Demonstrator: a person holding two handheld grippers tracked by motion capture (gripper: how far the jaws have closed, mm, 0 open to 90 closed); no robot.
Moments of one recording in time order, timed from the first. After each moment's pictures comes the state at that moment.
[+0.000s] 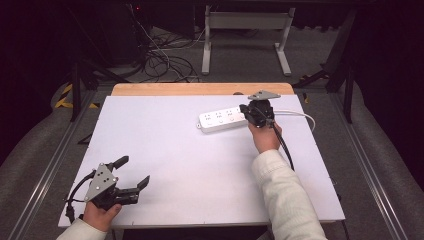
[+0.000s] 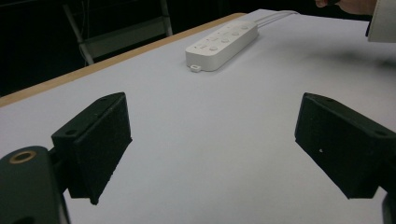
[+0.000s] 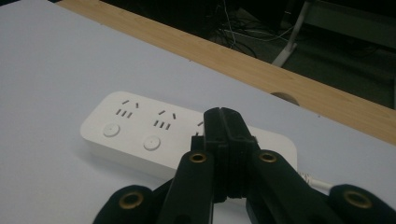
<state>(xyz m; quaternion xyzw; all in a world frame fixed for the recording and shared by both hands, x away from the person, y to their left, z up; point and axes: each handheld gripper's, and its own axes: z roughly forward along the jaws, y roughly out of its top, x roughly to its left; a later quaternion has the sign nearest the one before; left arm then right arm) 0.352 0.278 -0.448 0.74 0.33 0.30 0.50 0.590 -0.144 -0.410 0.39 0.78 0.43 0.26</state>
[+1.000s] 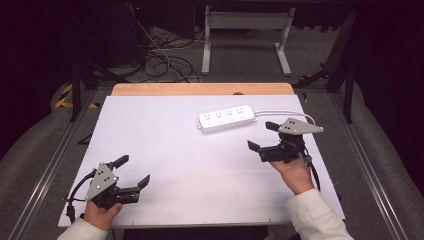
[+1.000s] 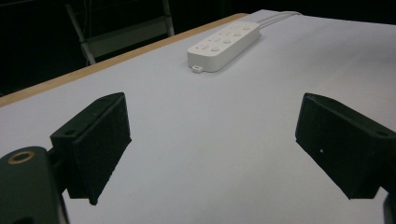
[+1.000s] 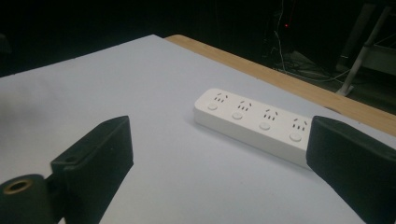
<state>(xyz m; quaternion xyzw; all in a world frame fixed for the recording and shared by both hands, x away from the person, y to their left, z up) 0.353 0.277 -0.448 0.74 0.33 0.30 0.50 0.470 -0.201 -0.393 0.29 0.77 0.53 0.21</state>
